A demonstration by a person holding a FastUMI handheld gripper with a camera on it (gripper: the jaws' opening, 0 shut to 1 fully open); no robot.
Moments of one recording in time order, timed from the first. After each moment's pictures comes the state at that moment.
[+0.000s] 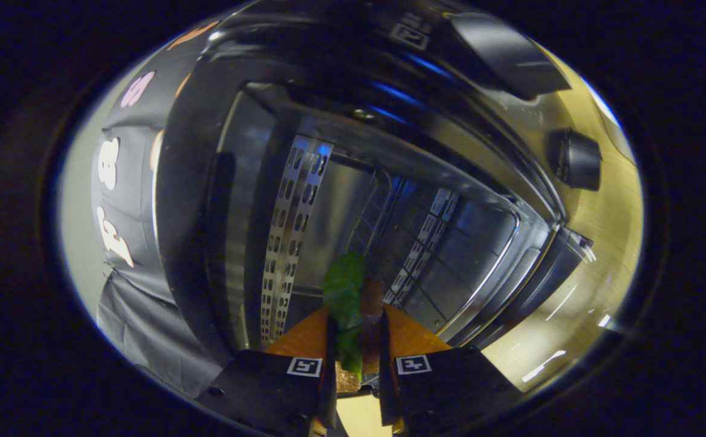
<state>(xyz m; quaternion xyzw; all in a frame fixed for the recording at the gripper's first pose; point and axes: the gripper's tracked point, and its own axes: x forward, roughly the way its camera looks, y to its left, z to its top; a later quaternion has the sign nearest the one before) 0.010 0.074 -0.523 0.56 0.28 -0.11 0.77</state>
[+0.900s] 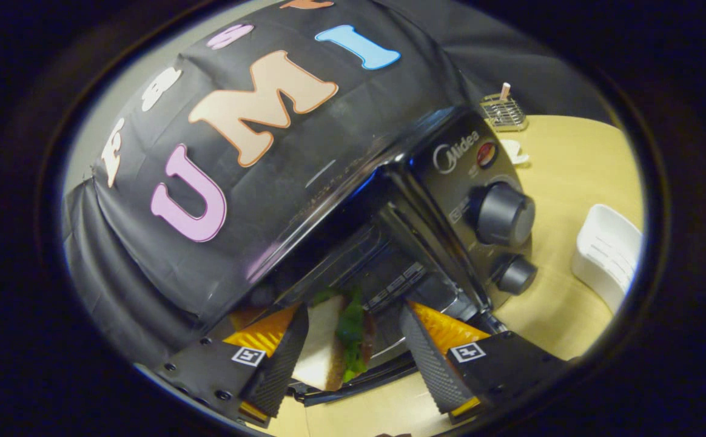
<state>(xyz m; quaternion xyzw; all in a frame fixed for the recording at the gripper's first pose) -0.019 0.017 -0.501 0.36 0.25 -0.15 0.88</state>
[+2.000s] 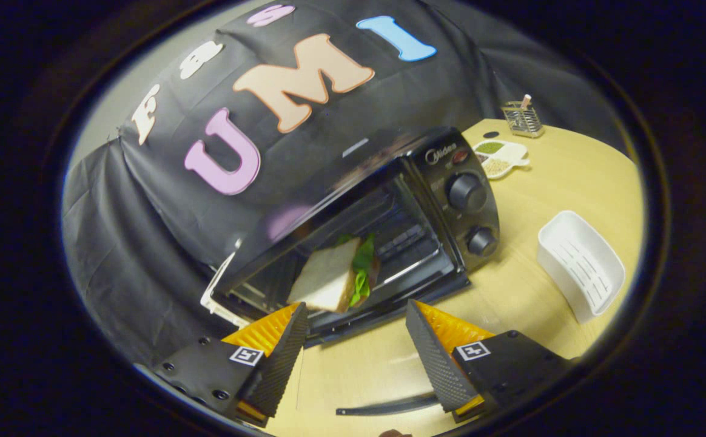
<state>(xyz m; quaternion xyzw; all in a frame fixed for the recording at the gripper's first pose) -0.113 0.058 -0.475 0.31 0.34 -0.06 0.89</state>
